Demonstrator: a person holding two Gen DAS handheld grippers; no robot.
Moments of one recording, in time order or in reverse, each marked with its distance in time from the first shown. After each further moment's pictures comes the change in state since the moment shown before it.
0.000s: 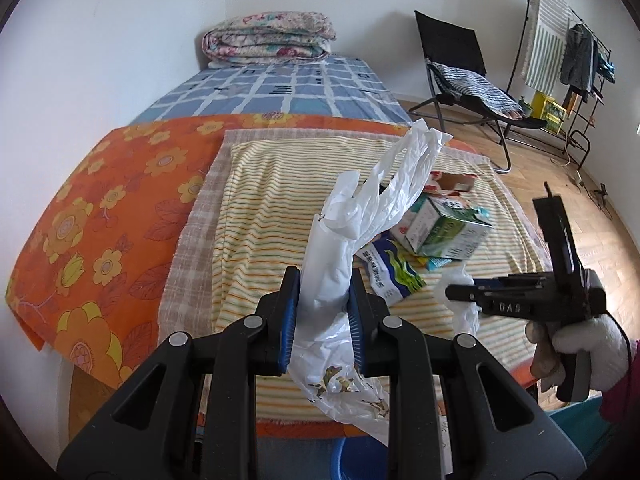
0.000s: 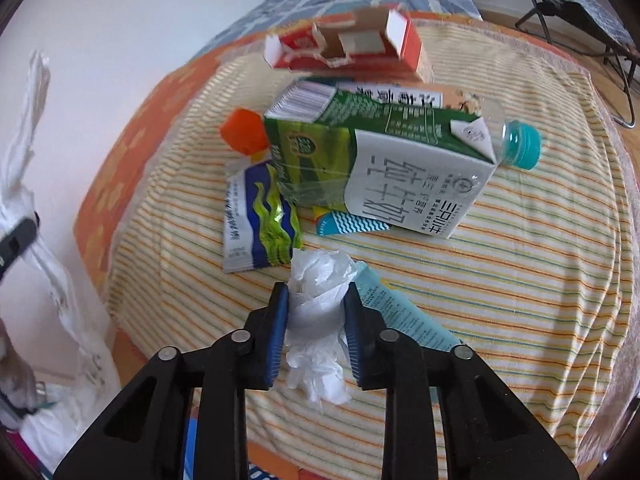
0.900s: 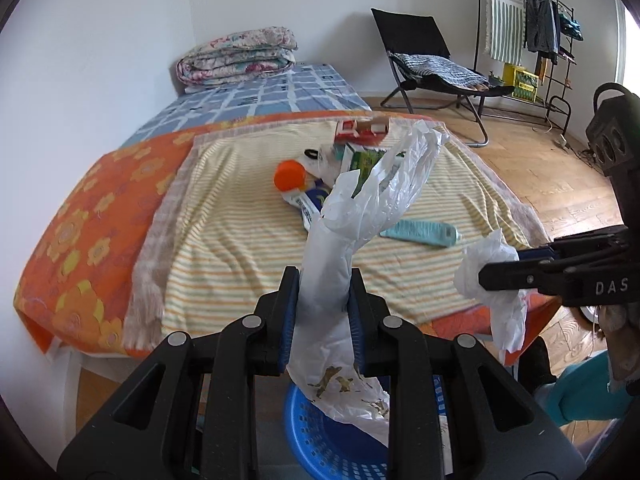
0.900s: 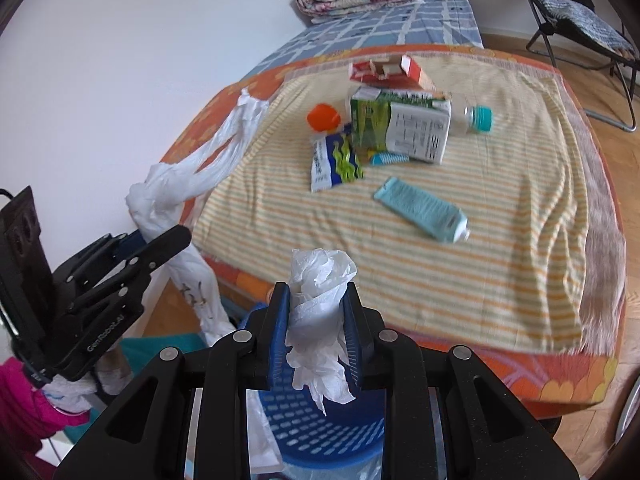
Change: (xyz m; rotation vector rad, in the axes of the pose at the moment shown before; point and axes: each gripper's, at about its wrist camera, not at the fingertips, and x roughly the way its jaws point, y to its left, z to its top) left arm -0.039 -0.084 -0.094 0.140 -0.049 0.005; right arm -0.109 0.023 -0.109 -0.059 -0.084 0.101
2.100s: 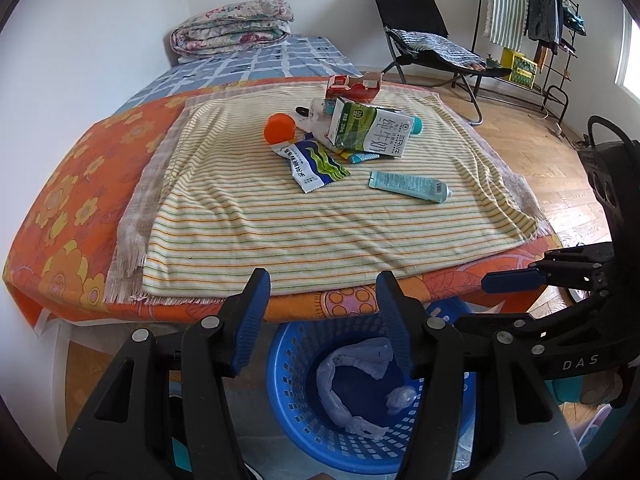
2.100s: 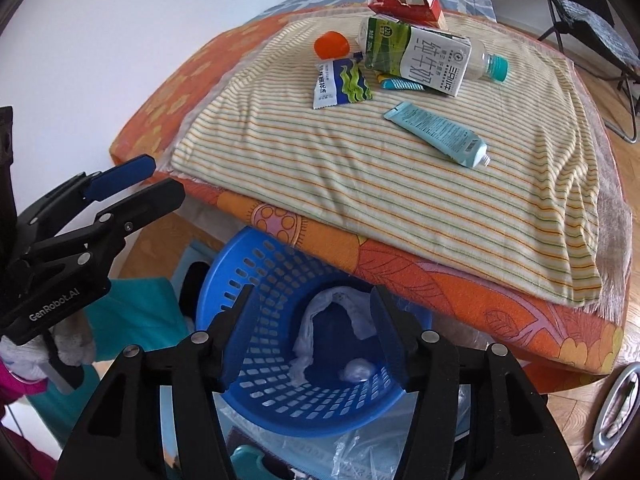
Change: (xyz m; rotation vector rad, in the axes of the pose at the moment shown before) left arm 0.001 -0.003 -0.031 -0.024 0.094 -0.034; right arm 0.032 0.017 -0.049 -0.087 0.127 -0.089
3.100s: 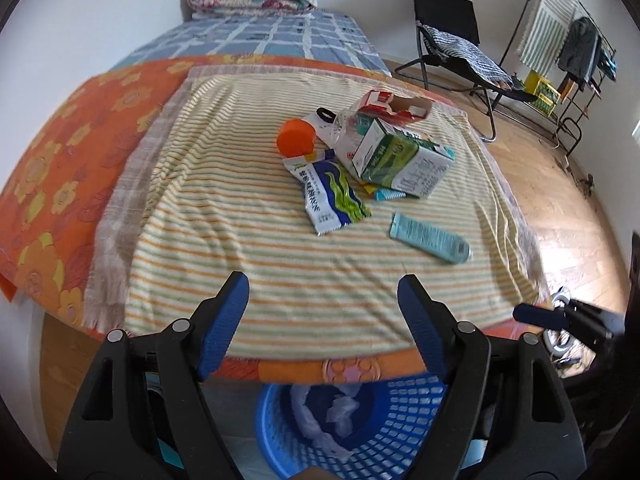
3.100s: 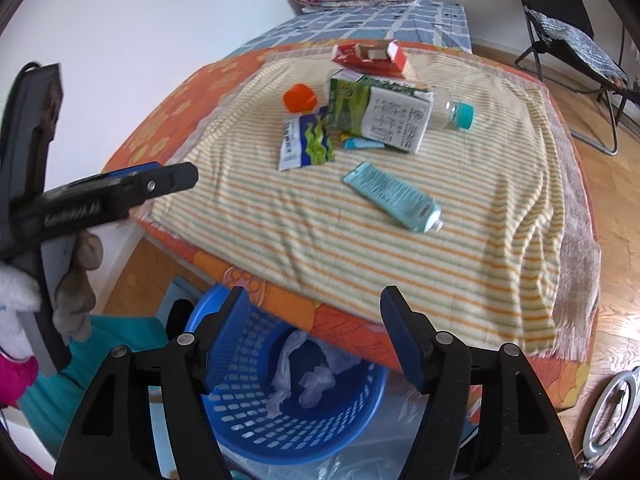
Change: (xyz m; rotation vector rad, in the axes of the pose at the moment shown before) left arm 0.055 0.039 0.078 -0.186 0.125 -0.066; right arm -0.024 -0.023 0.034 0.022 -0.103 -0.070
